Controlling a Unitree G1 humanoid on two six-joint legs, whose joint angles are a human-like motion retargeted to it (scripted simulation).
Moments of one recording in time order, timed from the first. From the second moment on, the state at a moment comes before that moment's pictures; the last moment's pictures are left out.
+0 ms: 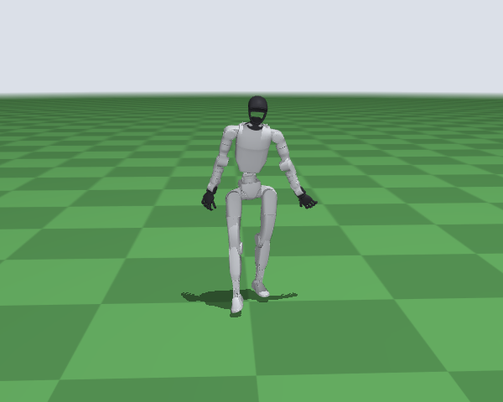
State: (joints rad) left arm -0.29 0.45 -0.43 1.62 1.39 0.21 -0.28; right arm -0.08 -0.18 0.04 1.47 -0.82 0.12 0.09; waist -0.21 -0.15 0.20; left_leg -0.09 -0.14 0.12 0.05 -0.09 0.11; right_leg -0.38 -0.18 -0.32 0.08 0.17 0.26
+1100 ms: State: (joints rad) left arm -0.47 0.21 -0.22 1.32 0.65 -0.18 -0.05; right arm -0.34 -0.22 0.07 1.42 -0.82 0.12 0.14; waist -0.21 -0.10 0.38; left_leg -0.47 0.03 0.21 0.21 0.02 0.04; right_leg -0.40 -0.06 -0.25 0.26 -0.09 -0.05
